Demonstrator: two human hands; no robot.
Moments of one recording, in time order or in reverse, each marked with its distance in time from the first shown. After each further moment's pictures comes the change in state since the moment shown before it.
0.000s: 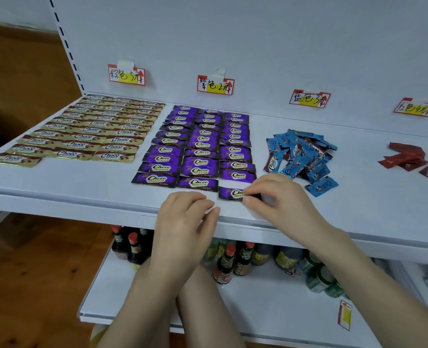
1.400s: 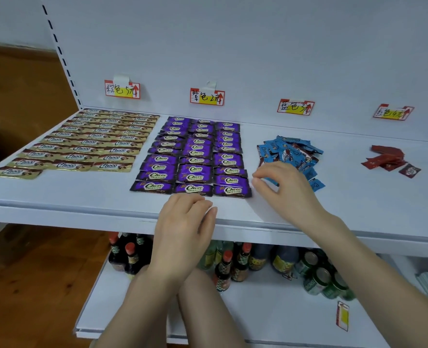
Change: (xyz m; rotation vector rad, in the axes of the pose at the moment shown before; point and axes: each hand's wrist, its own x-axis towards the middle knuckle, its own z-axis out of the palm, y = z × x) left_hand 0.003 0.003 -0.005 0.008 -0.011 0.091; right_hand 0.009 0.014 -0.012 -0.114 0.137 0.096
